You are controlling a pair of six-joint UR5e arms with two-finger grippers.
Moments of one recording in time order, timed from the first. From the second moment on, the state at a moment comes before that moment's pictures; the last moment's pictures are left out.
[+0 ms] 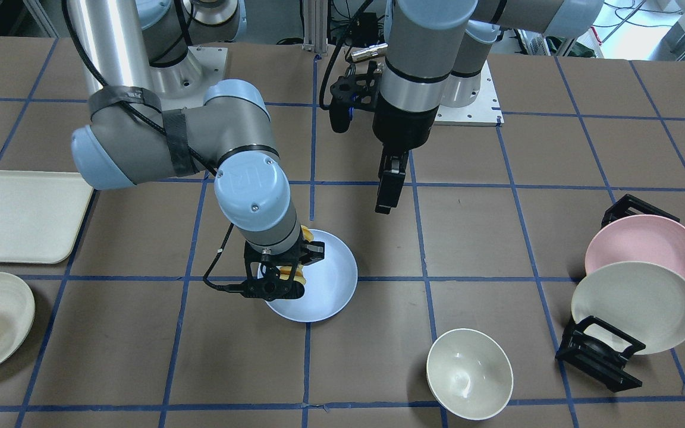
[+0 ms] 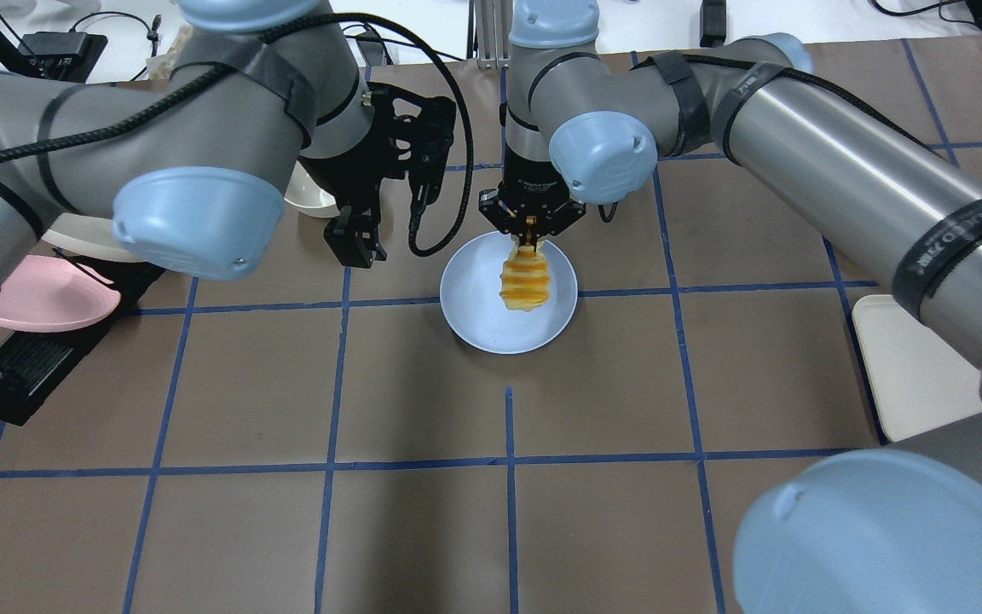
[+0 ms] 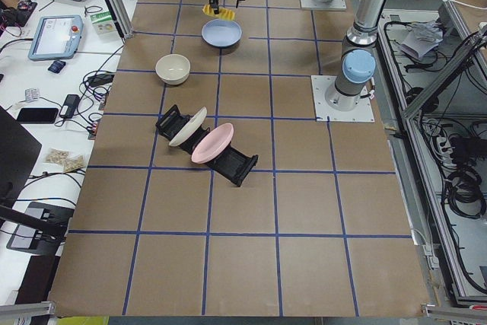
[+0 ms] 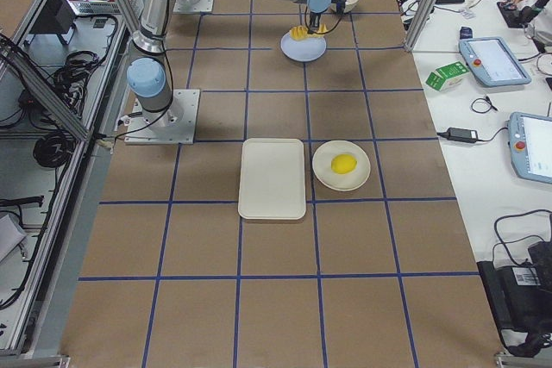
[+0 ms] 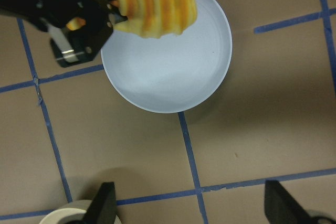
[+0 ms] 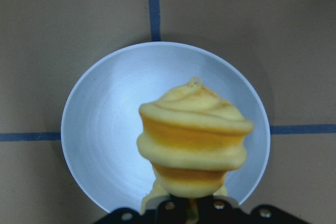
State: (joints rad) left arm -1.80 -1.65 -1.63 -1.31 1.56 1.50; right arm 1.87 -1.05 1.43 -1.84 -1.45 0.34
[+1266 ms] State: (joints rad) left arm -1.66 -1.53 -1.62 -1.33 1.57 0.46; right arm 1.92 -0.96 1.45 -1.87 -1.44 0.35
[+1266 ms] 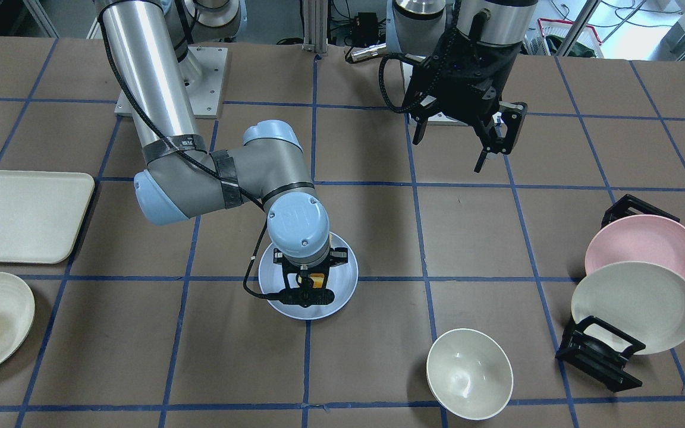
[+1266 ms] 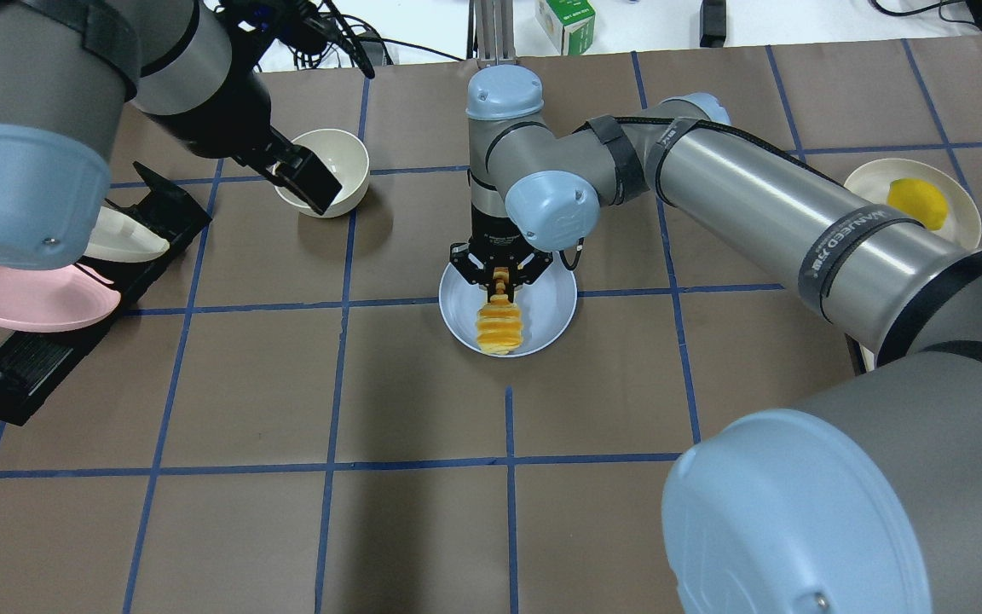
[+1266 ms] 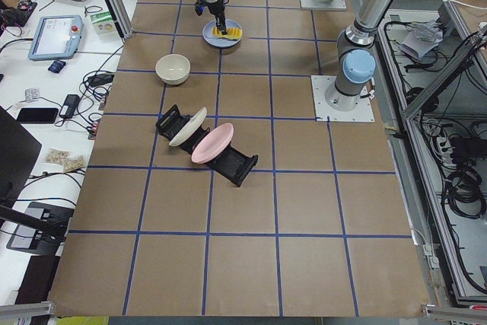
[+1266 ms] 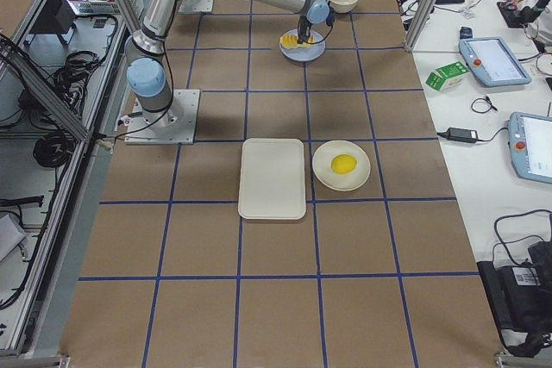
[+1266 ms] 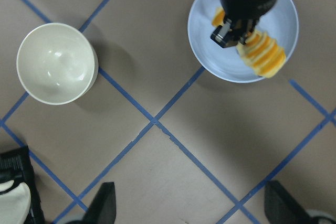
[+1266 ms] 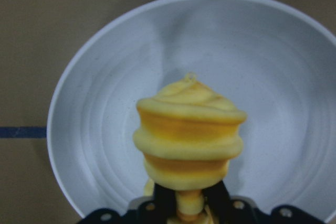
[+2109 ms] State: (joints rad) left arm -1.59 -1.51 -1.62 -1.31 1.59 0.01; right arm 1.82 -1.11 1.45 -1.85 -1.45 0.31
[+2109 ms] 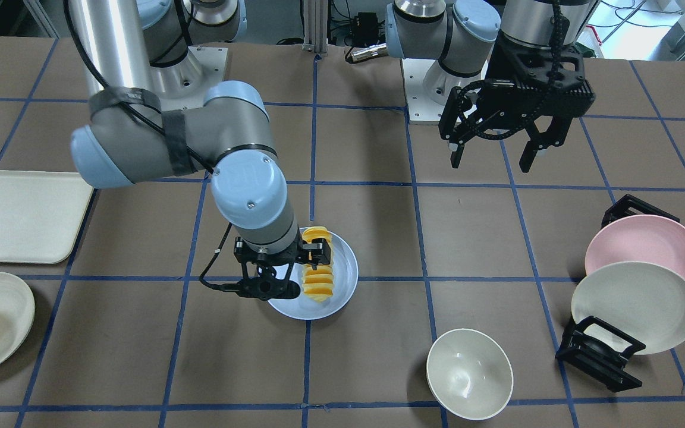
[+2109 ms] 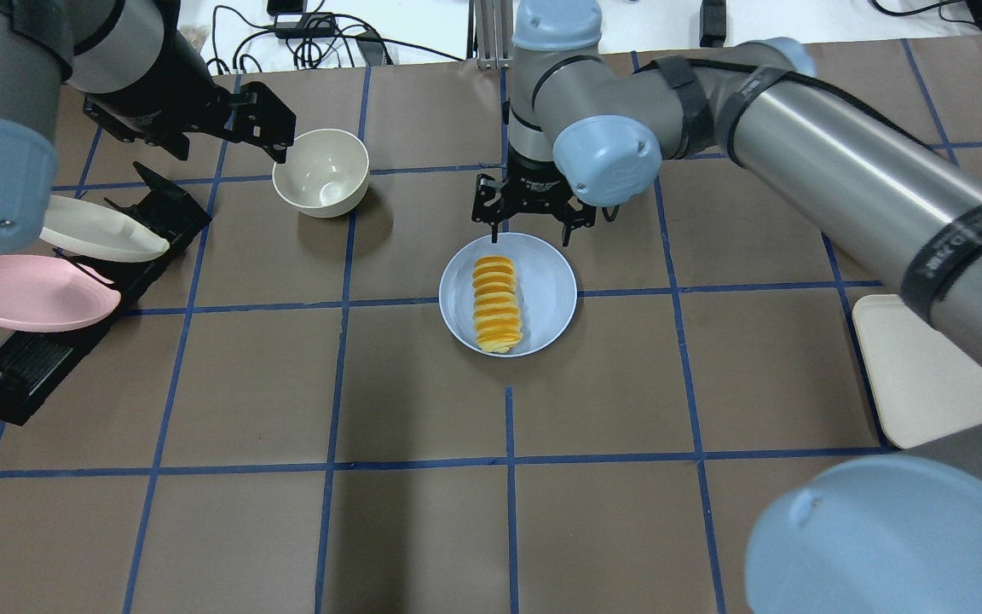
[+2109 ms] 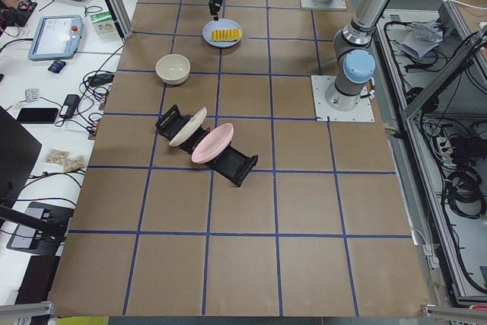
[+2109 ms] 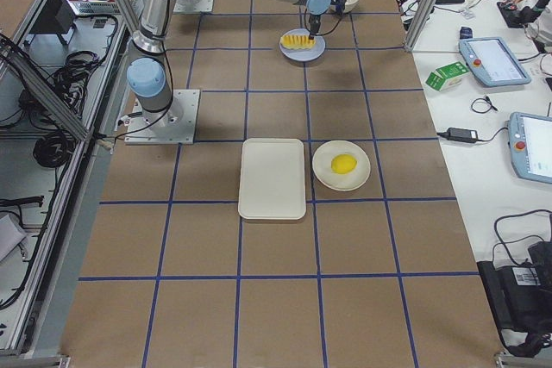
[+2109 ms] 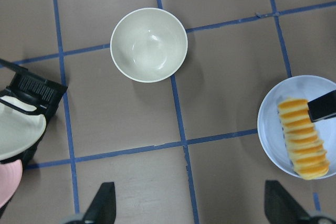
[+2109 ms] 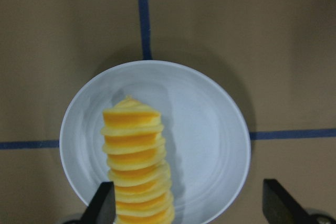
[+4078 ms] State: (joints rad) left arm -1.59 -1.52 -1.60 -1.41 1.65 -0.06; right arm 1.56 -1.62 1.58 -1.51 -1.56 0.13
